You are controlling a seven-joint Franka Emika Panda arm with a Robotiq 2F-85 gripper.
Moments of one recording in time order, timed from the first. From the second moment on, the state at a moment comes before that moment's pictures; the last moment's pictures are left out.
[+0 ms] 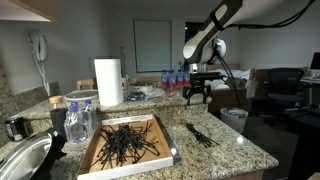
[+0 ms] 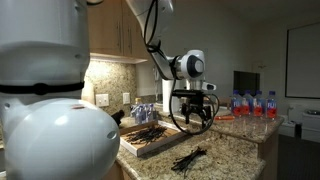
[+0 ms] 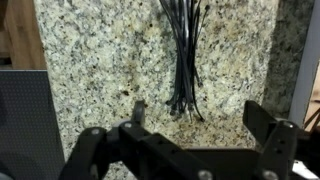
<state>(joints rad) -0.04 -0.01 -0.02 -2.25 0.00 2.24 0.20</state>
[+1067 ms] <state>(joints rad) 0.00 0.30 -0.01 -2.27 -0.02 2.37 0.17</state>
